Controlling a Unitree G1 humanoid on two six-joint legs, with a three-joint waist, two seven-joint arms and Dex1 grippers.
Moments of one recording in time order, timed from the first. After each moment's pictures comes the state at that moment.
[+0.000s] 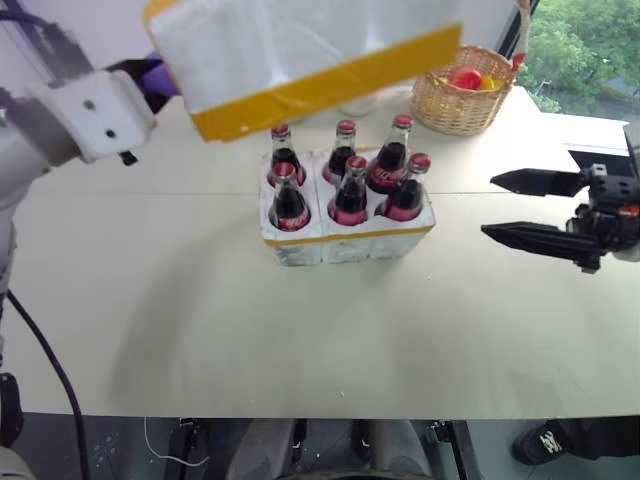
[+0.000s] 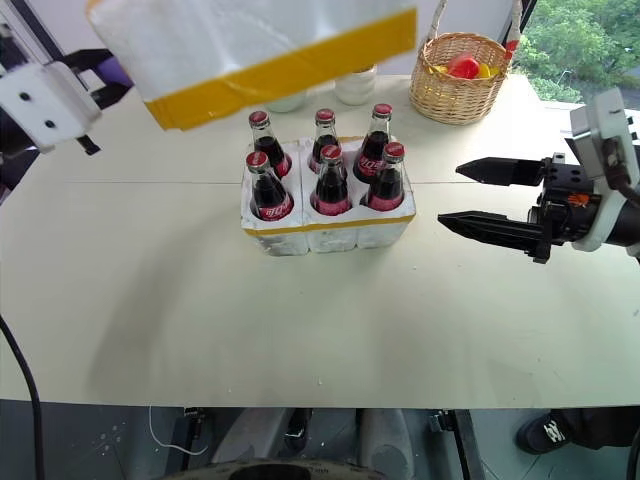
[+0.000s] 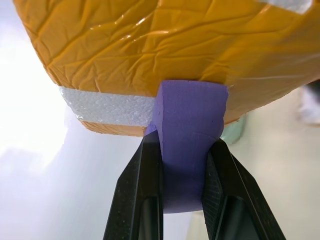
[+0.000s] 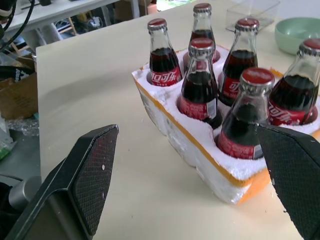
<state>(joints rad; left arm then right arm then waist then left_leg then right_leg) -0.64 1.08 0.09 -0.14 -0.05 -0.09 -0.71 -0.33 -1.13 -0.48 -0.29 0.96 0.86 1.11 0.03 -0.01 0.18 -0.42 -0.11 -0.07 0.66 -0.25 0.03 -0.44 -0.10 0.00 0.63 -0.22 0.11</state>
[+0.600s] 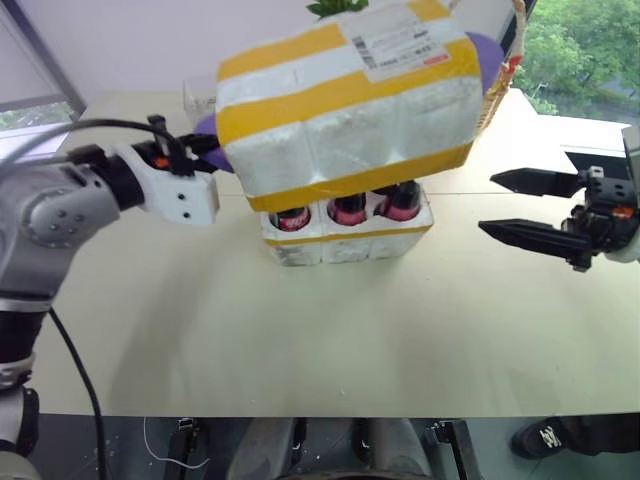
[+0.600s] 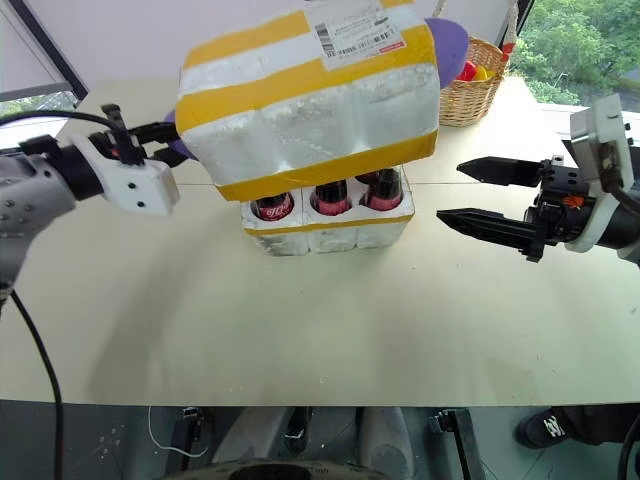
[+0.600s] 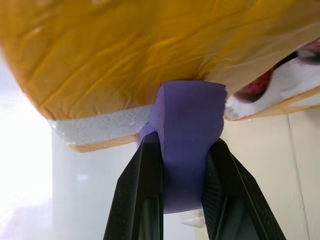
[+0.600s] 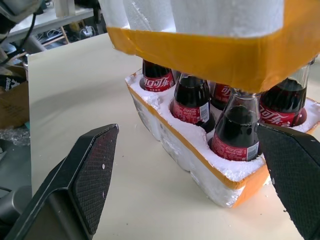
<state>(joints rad) -0.54 1.01 -0.05 -0.13 0.30 -0.32 -0.69 -0.32 -1.10 -0.48 -0.28 0.95 0.83 1.07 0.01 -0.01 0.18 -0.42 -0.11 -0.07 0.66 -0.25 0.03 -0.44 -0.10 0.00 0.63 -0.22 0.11</state>
